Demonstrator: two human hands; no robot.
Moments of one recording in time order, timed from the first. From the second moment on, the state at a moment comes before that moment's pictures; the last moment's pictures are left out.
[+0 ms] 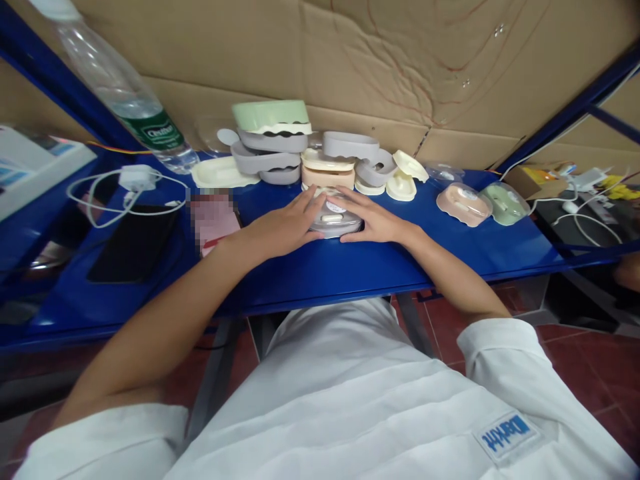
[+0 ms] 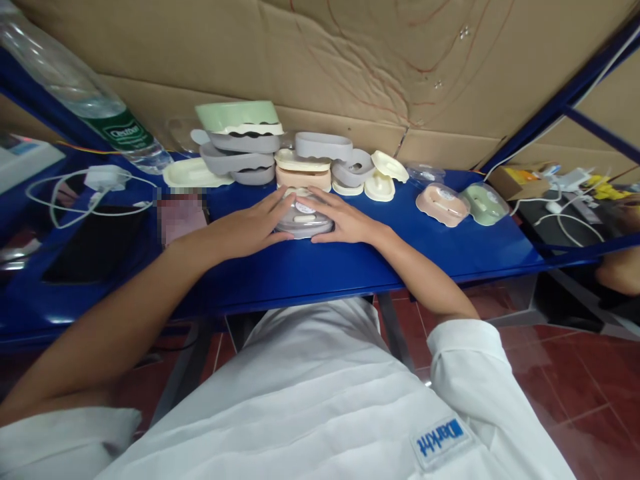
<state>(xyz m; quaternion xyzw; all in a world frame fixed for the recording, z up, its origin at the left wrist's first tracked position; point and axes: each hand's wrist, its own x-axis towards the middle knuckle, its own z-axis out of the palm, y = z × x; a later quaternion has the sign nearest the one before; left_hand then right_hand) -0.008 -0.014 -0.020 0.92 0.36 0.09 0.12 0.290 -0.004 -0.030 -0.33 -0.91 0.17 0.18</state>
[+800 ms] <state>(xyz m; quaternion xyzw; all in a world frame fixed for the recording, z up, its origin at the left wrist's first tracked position) 0.000 -0.026 0.001 0.92 0.40 0.04 0.01 0.289 -0.003 -0.032 -0.31 -0.92 0.12 0.18</state>
